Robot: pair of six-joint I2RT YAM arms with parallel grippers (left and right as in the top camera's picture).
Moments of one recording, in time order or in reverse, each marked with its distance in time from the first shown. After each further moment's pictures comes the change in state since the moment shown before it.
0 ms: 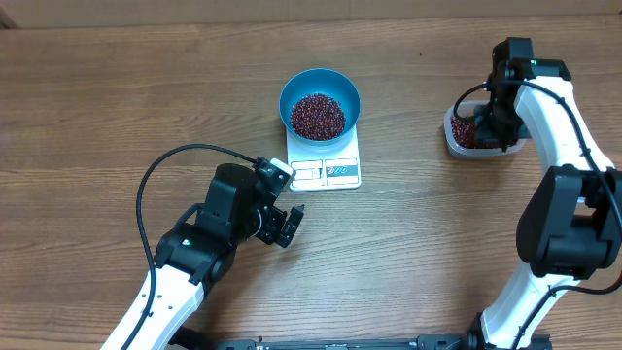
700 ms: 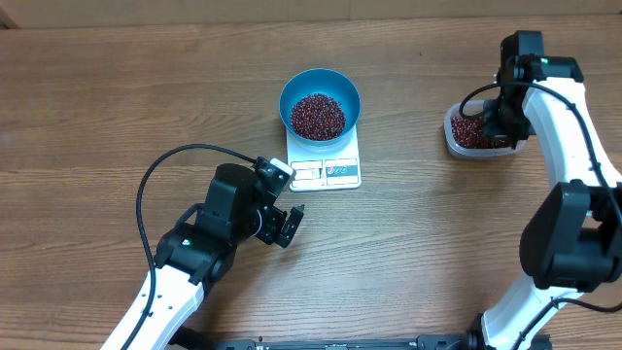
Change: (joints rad) left arm 0.000 0.000 0.000 0.000 0.000 0.000; right arm 0.000 -0.068 0.005 -0.016 0.097 0.014
